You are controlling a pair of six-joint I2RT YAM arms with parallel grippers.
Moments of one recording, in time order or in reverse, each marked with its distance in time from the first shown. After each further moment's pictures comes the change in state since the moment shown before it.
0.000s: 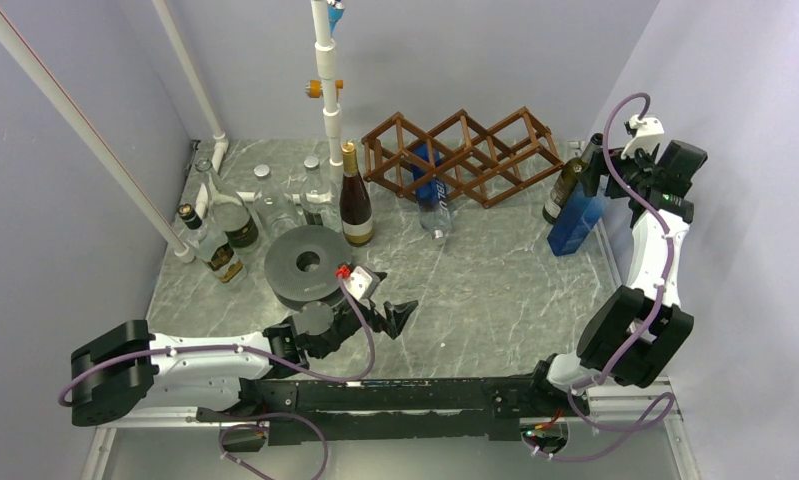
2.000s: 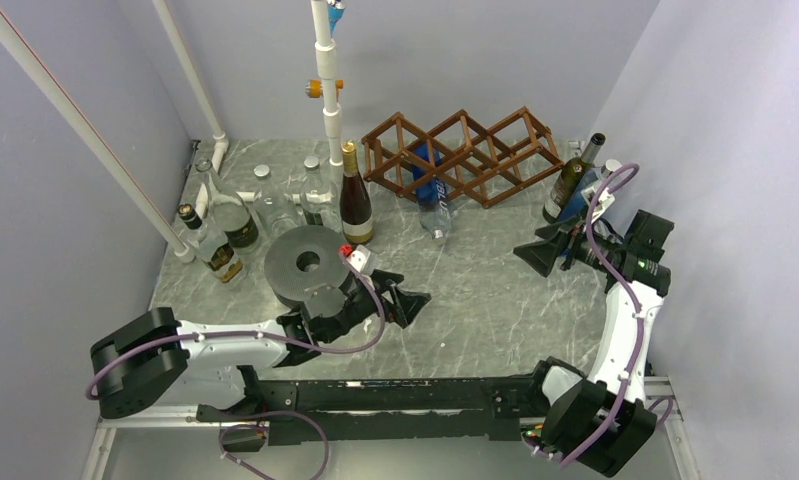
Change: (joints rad) left arm 0.102 0.137 0.048 0.059 0.174 -0.329; right arm -0.002 -0.465 -0.406 -0.358 -0.686 -0.093
